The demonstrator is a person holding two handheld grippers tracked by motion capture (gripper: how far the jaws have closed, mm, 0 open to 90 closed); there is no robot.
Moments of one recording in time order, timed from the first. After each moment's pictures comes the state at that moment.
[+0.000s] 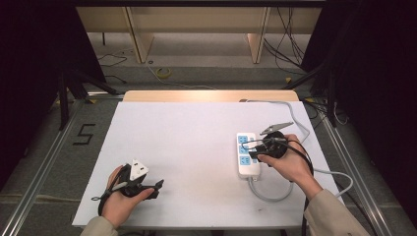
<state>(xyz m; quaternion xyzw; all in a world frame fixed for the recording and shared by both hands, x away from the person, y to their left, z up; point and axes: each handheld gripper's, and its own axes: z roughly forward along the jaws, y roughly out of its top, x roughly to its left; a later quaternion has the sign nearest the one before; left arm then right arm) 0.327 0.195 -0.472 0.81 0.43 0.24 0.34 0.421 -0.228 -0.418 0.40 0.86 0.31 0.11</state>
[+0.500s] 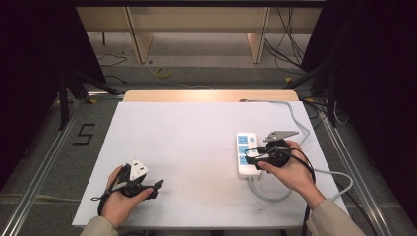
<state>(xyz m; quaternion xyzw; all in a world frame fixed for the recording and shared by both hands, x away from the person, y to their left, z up) 0.327 0.196 -0.472 0.80 0.43 0.24 0.34 0.402 -0.231 -0.426 0.38 0.84 0.37 0.12</state>
